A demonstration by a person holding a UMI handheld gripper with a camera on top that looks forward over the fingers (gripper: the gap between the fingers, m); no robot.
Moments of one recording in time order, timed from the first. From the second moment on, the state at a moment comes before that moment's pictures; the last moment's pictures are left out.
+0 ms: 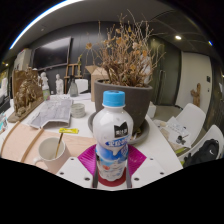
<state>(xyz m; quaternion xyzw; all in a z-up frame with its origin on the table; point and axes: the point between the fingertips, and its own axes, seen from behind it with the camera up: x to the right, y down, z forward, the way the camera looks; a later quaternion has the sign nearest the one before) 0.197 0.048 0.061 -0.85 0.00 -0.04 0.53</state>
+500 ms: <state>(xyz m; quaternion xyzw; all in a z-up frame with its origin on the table) 0.196 -0.002 0.073 -0.87 0.07 -0.04 0.49</state>
